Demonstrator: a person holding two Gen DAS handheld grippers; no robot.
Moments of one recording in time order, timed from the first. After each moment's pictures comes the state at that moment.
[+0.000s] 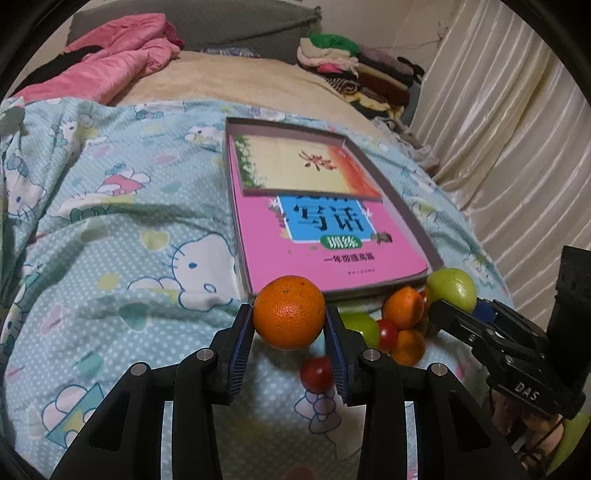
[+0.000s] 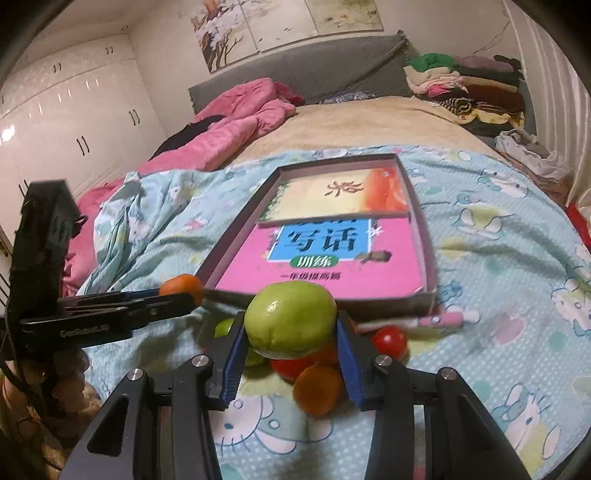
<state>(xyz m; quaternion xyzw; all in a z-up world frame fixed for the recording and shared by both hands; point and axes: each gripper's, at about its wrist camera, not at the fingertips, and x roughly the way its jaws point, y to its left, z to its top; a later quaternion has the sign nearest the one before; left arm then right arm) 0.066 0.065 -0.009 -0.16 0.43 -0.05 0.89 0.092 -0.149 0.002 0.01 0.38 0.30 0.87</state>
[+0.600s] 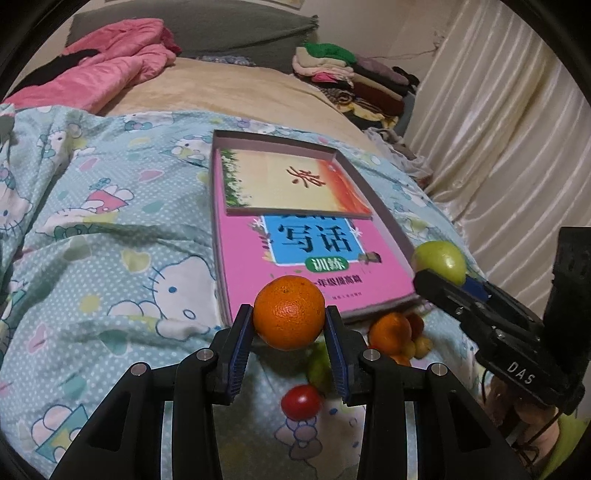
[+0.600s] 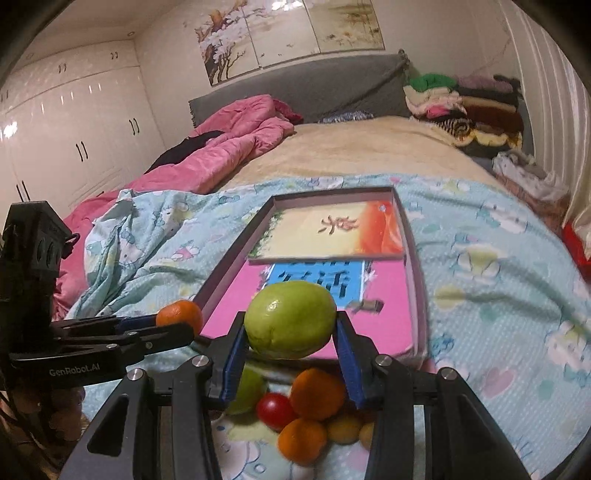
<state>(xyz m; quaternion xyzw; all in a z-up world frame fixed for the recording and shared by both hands) 0.082 0.058 -0.004 -0.16 0.42 -0.05 0.89 0.116 -0.140 0.017 0.00 0.34 0.30 0.89</state>
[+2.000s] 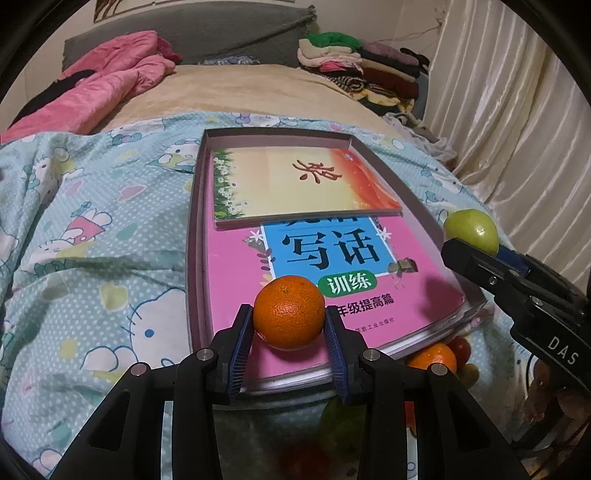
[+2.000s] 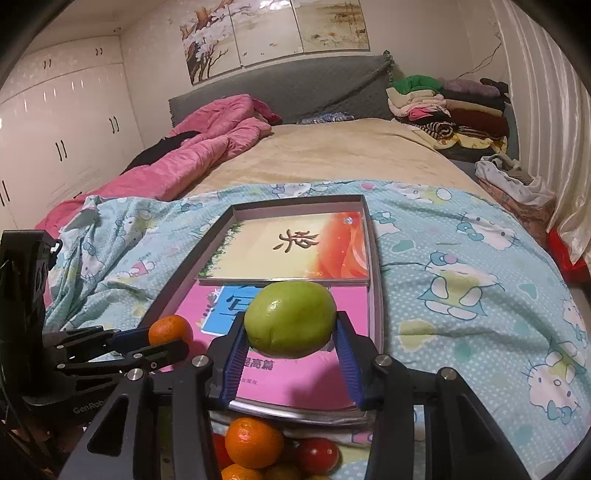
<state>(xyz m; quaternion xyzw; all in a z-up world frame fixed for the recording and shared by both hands) 0.131 0.030 -0.028 -0.10 0.43 -0.01 0.90 0.164 -0.149 0.008 -0.02 0.35 0.26 0.90</state>
